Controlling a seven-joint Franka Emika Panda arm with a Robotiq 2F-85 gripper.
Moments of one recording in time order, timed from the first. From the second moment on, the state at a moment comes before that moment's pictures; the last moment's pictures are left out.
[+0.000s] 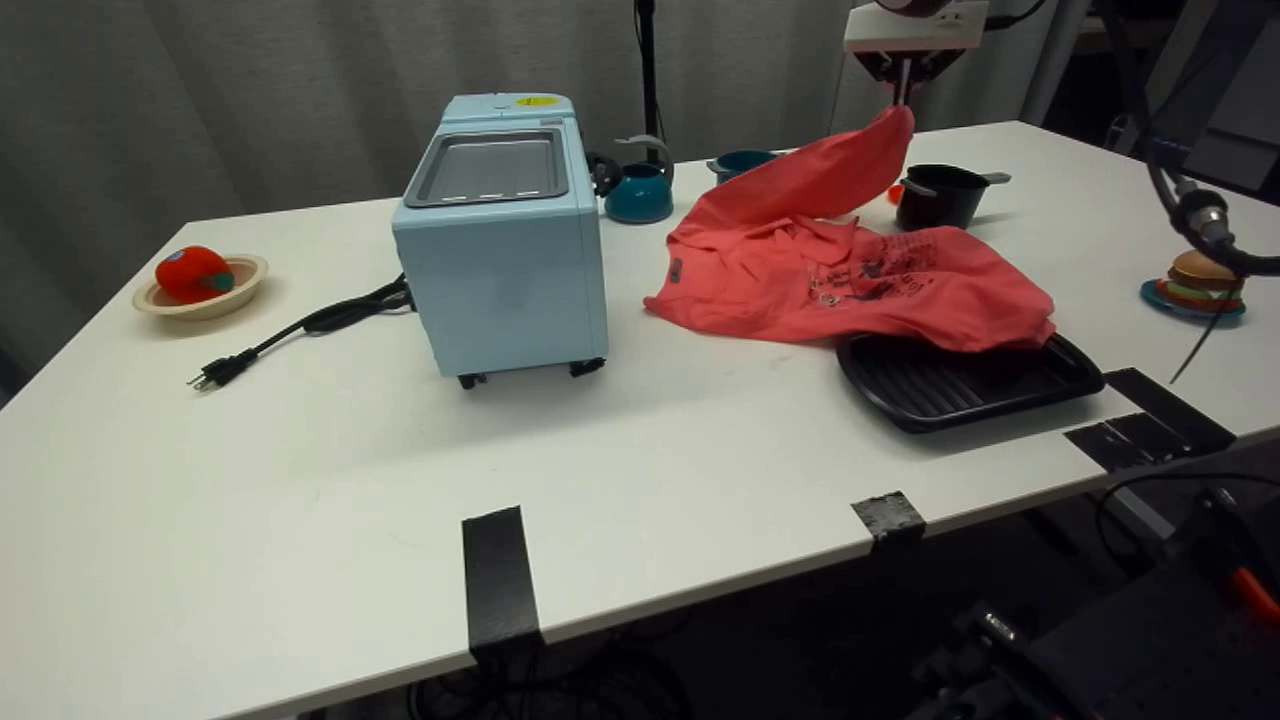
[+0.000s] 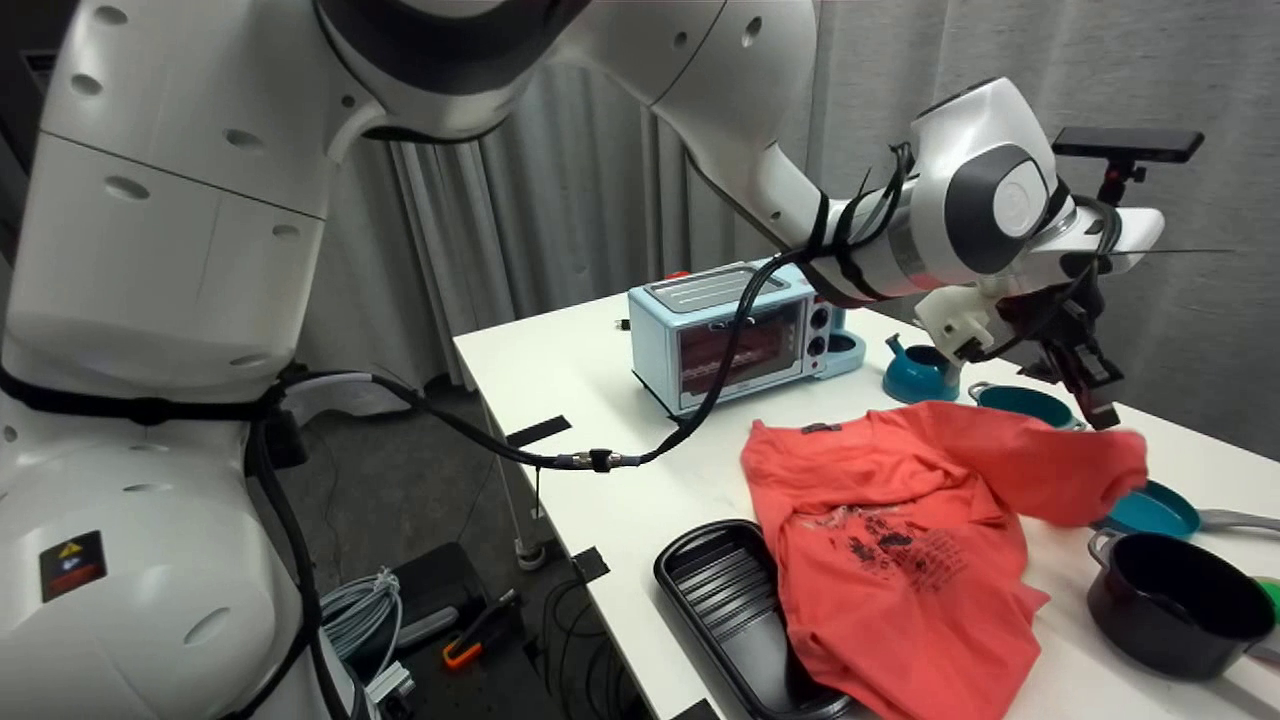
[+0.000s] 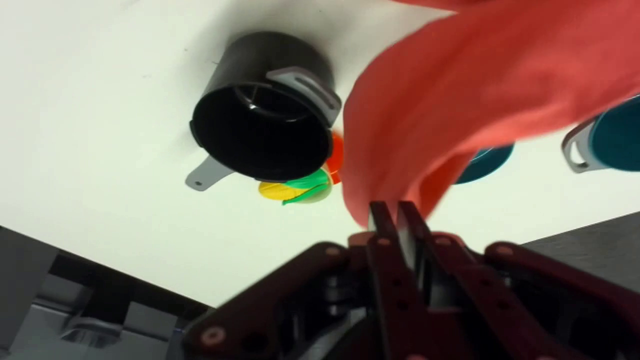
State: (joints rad) arm 0.14 0.54 -0.45 -1.71 -0.32 2.62 0.89
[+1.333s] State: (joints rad) arm -0.01 0.62 -0.06 -1.69 0.01 2.44 0.37
